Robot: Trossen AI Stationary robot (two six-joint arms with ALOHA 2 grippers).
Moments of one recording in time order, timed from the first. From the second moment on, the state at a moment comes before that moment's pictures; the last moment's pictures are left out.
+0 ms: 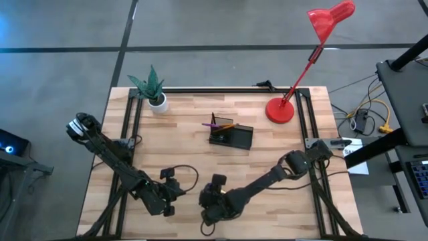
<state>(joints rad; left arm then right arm) -0.79 1.48 0.73 -0.14 -0.55 -0.77 0.51 2.44 1.96 -0.75 0.59 0.58</state>
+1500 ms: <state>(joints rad) -0.64 1.04 0.68 -0.38 -0.55 -0.99 0.10 1.88 1.91 -1.37 0.48 1.07</state>
